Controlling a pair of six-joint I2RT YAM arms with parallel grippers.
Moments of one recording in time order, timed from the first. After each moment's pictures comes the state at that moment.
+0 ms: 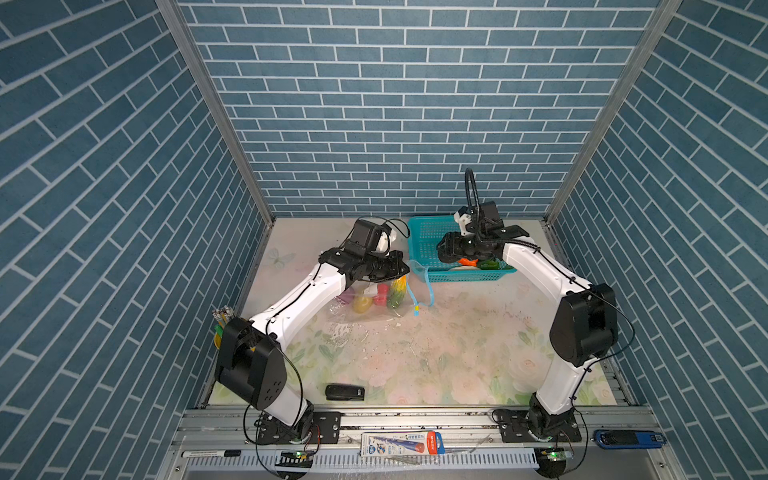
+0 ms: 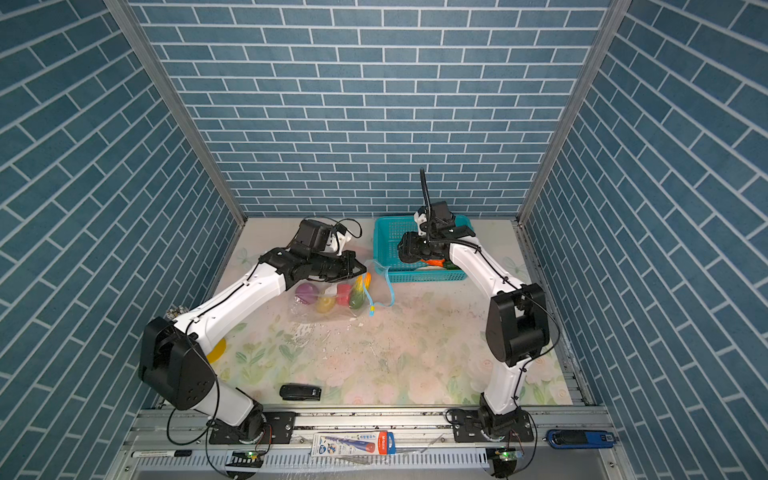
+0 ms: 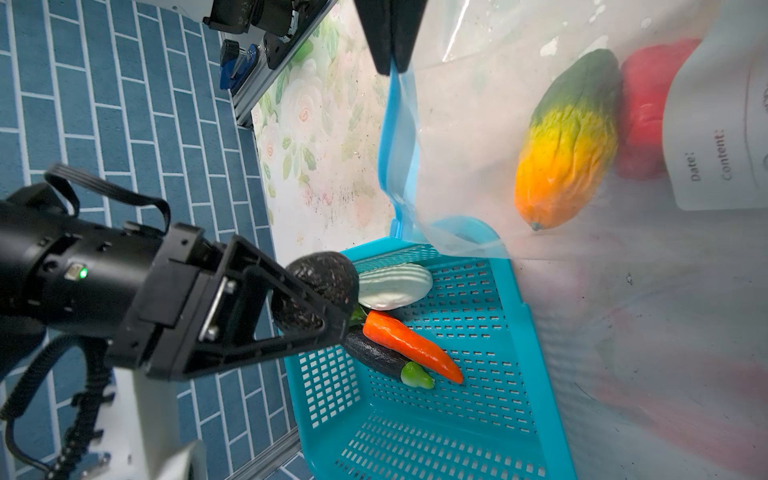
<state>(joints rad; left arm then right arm) -0.51 1.56 1.34 -0.53 0.47 -0.63 0.41 1.77 1.53 -0.61 -0.33 0.39</state>
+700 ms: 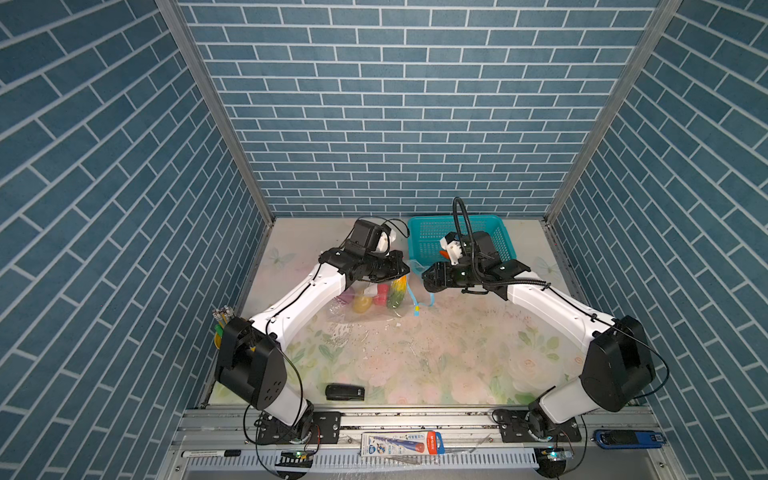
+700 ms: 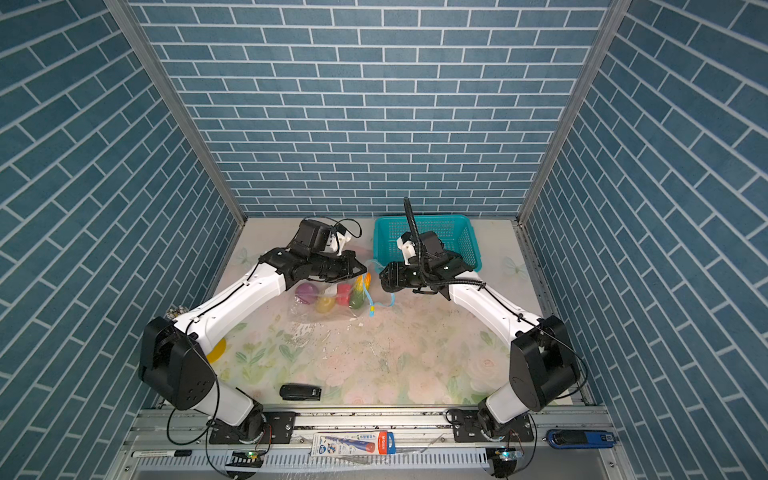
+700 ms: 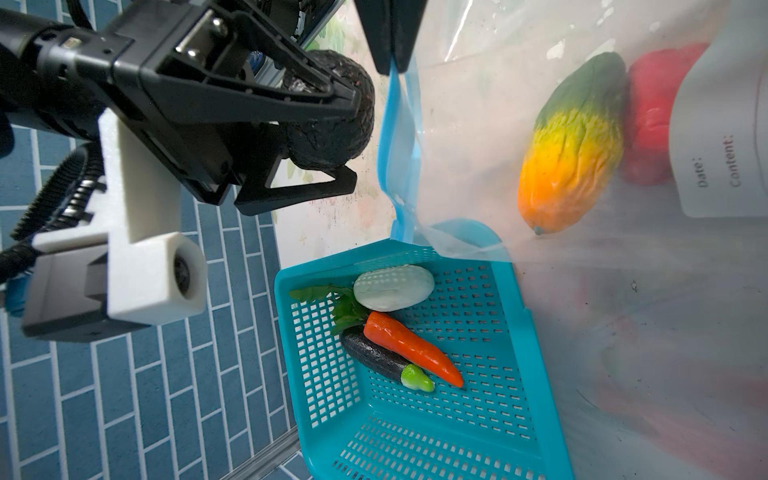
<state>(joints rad) -0.51 1.56 1.34 -0.53 0.47 -0.64 0.60 1.54 1.19 -0.39 -0.38 0.48</state>
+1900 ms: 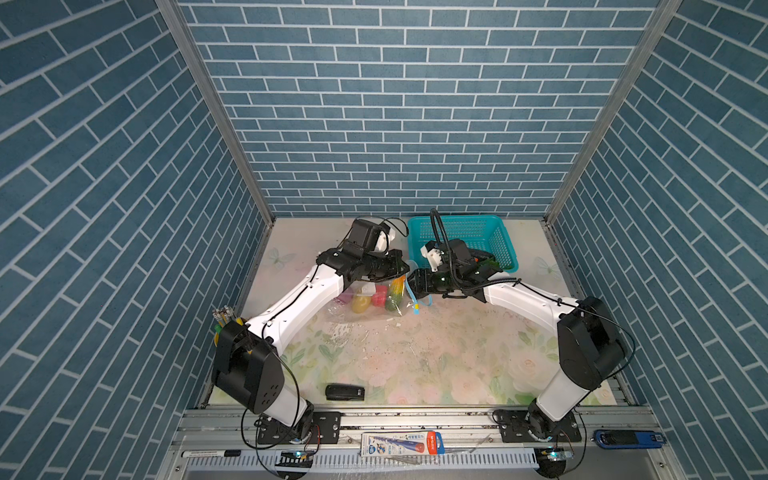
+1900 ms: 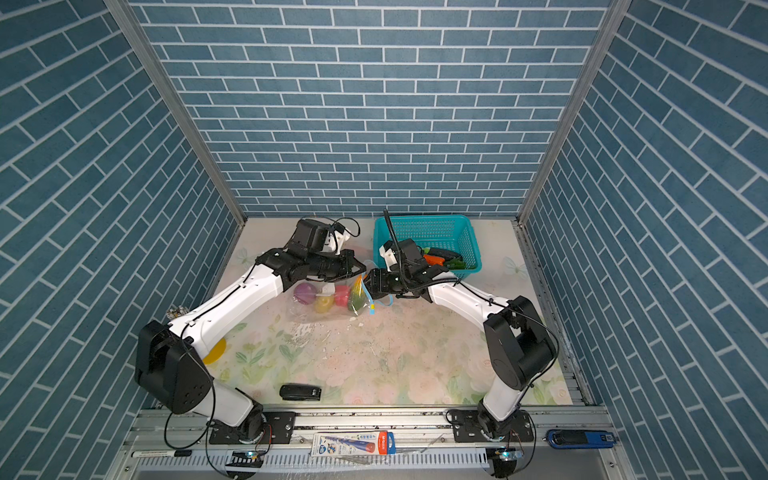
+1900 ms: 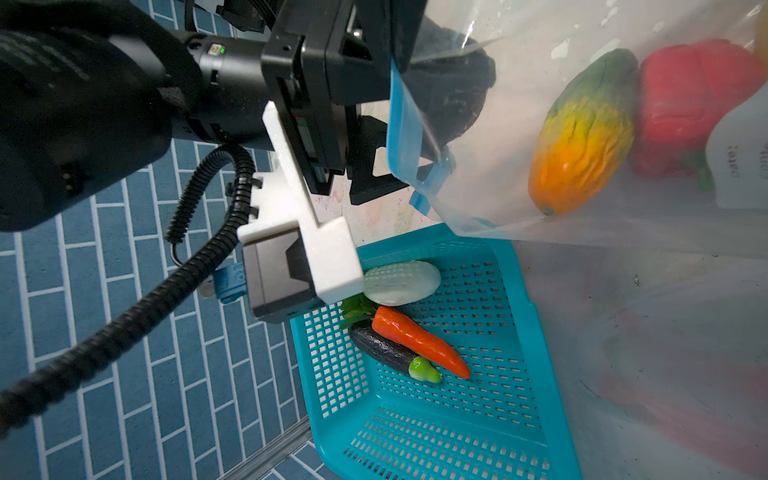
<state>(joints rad) -0.51 1.54 1.33 -0.52 0.47 -0.65 0.68 1.68 1.19 -0.27 -0.39 0.56</state>
